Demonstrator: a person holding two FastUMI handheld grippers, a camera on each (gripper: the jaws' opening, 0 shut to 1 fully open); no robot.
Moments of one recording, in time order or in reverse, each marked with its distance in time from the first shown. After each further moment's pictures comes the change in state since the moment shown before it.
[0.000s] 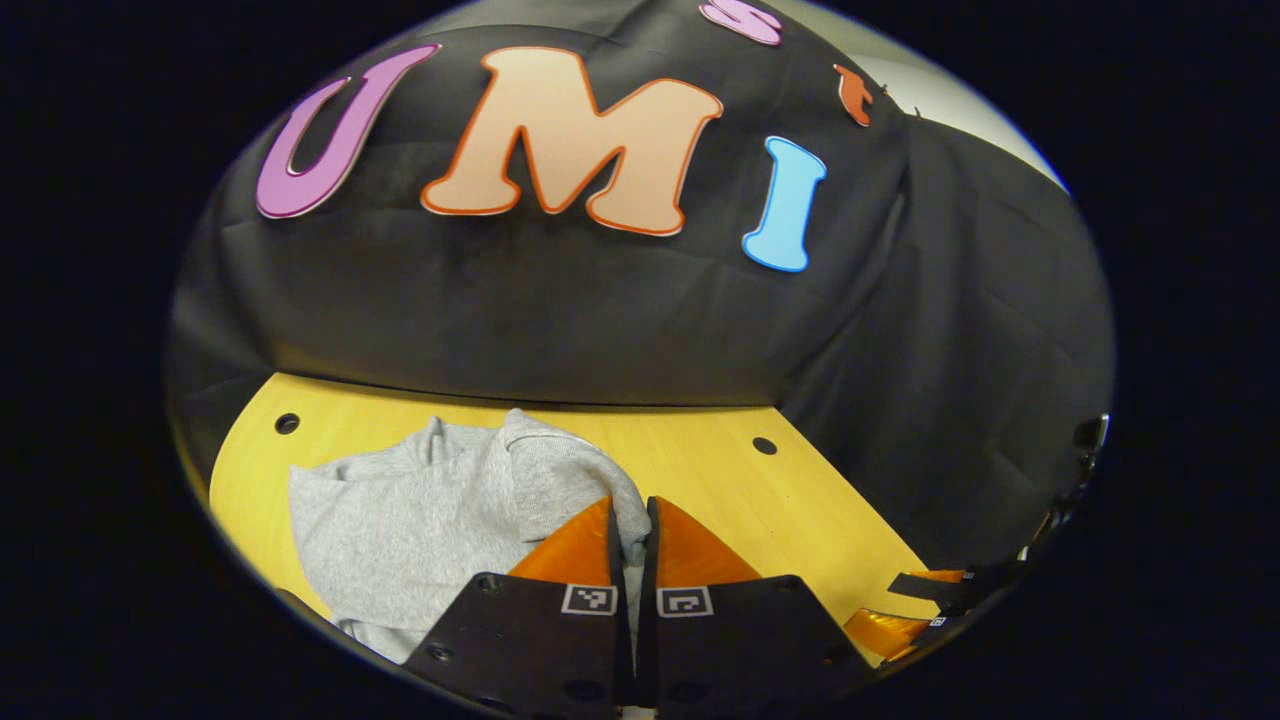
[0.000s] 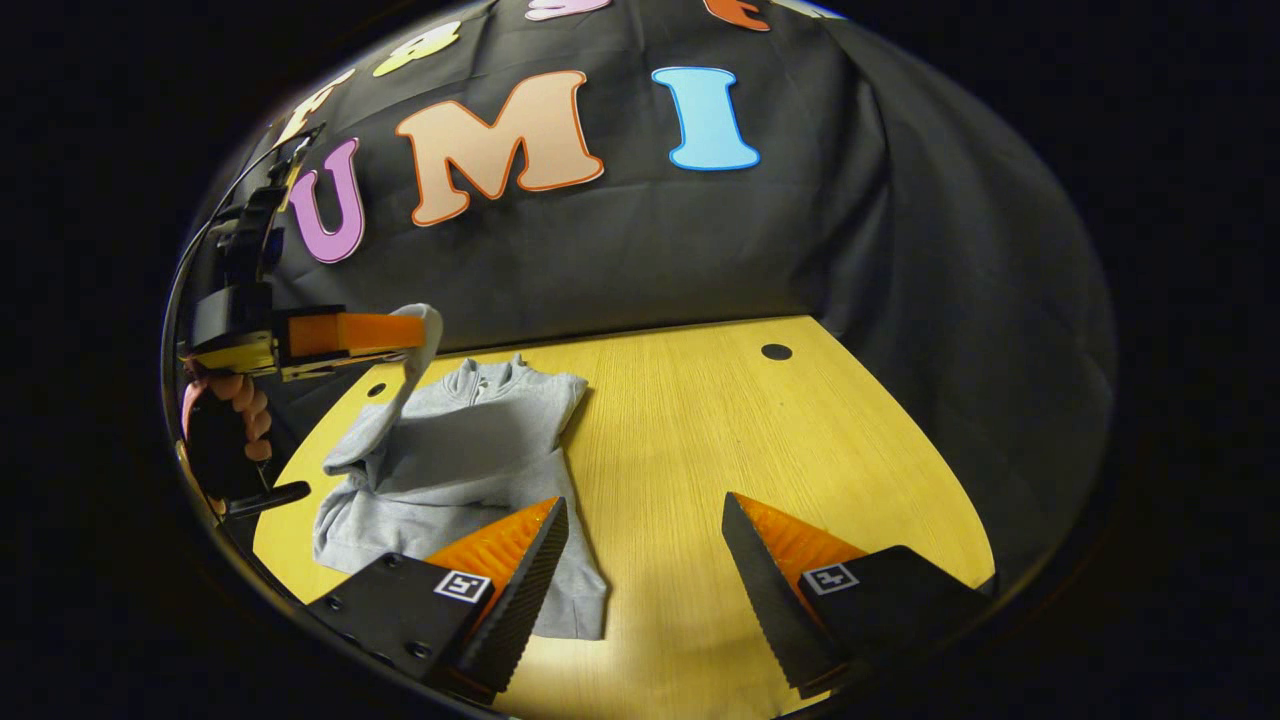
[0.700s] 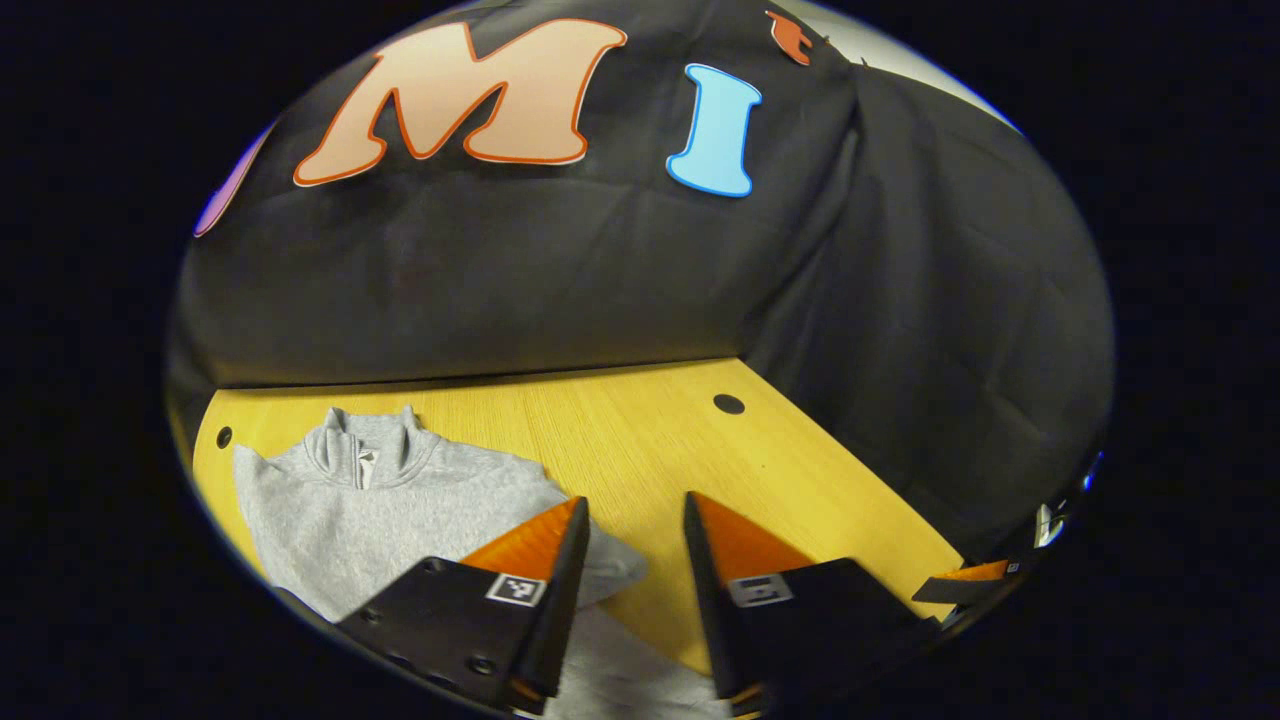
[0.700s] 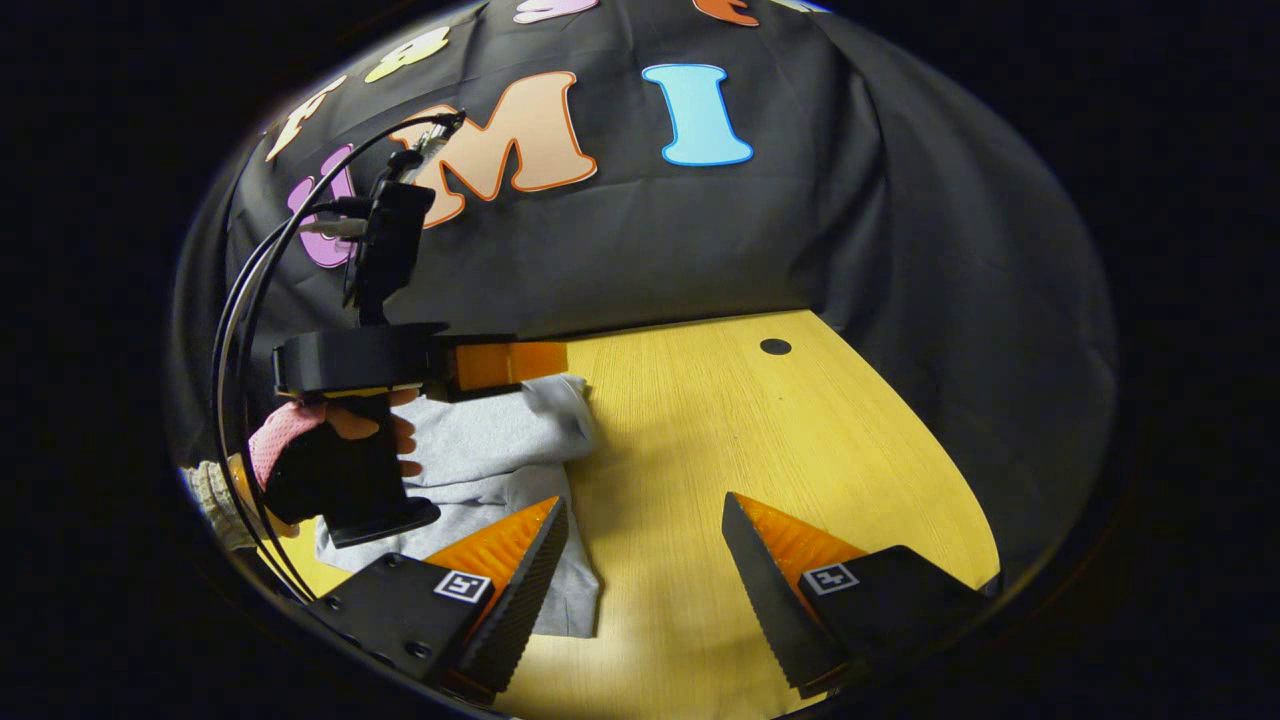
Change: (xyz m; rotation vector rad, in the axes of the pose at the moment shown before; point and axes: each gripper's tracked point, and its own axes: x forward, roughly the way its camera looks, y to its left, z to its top) left arm 0.078 -0.061 -0.056 0.104 0.097 -0.082; right arm 0.000 -0.009 -0.005 0.010 -0.003 0.017
